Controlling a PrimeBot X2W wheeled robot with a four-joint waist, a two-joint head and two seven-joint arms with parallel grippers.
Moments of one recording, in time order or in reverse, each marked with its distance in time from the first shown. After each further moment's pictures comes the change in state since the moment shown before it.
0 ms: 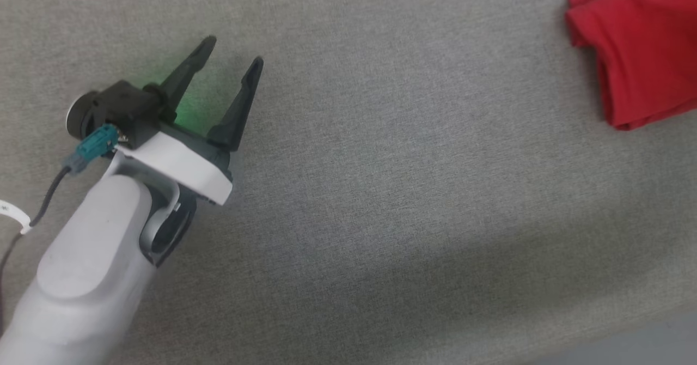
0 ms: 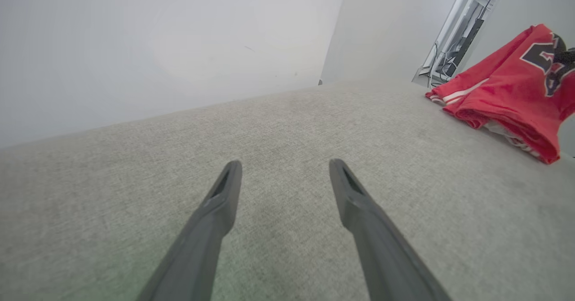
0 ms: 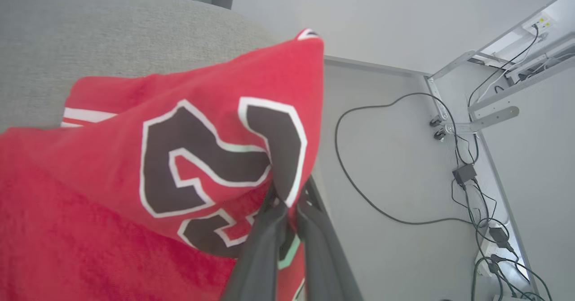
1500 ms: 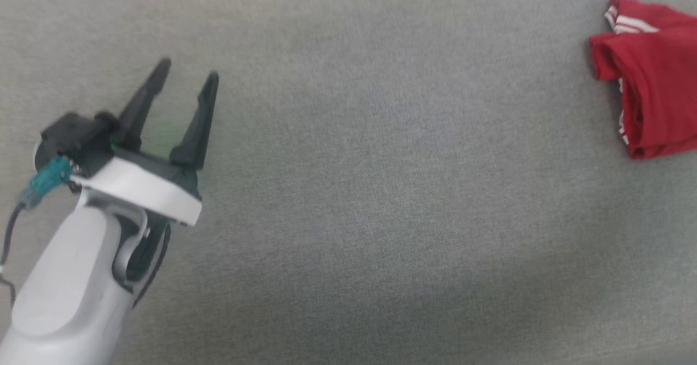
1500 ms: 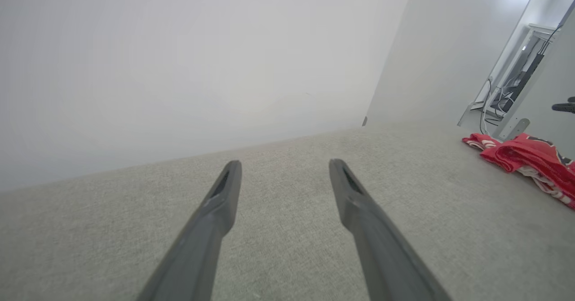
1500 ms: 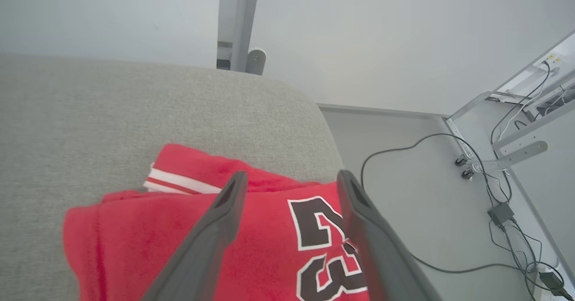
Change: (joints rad) left arm 0.117 0.002 0.142 -0.057 -0.022 -0.001 -0.006; right arm -0.149 0.140 0.090 0.407 -0.090 0.000 -0.310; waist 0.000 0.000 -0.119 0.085
